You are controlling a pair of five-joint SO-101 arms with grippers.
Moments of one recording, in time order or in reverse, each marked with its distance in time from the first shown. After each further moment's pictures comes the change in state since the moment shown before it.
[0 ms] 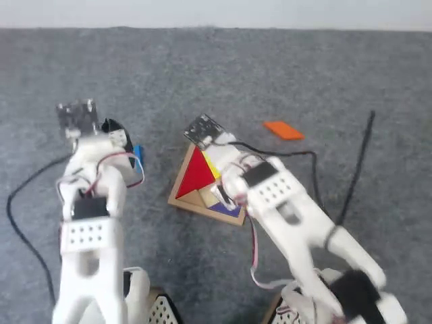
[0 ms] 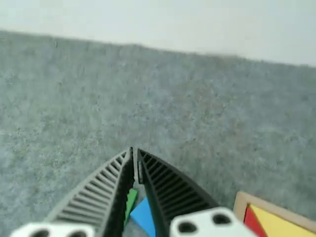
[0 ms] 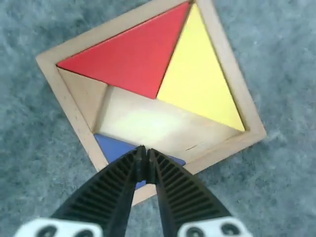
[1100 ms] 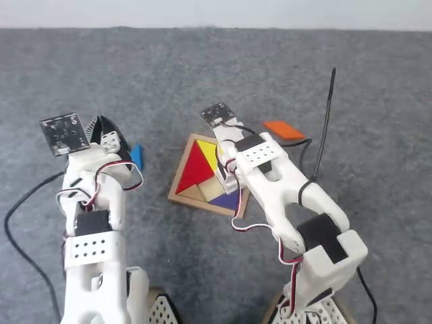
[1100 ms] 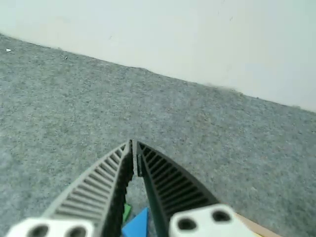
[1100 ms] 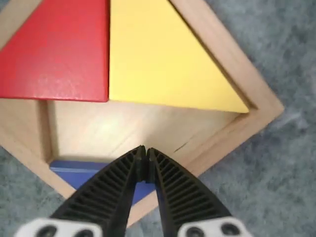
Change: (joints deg) left arm -1.7 -8.0 10.3 -12.9 5.9; right arm 5.5 27.9 -19.0 5.0 -9.0
